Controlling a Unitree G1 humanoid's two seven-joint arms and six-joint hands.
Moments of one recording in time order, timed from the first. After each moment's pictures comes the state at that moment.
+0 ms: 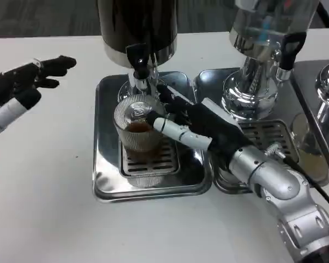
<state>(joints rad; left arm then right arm) -0.42 0.65 0.25 0.90 -0.20 -0.86 -0.83 -0.43 -0.12 0.21 0.39 -0.13 0.02 0.32</state>
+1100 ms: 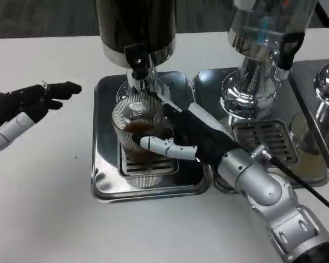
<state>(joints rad) -0.39 0.65 0.21 0.92 -0.18 -0.83 -0.82 -0.44 -0.10 0.30 0.42 -0.29 -0.01 0.21</state>
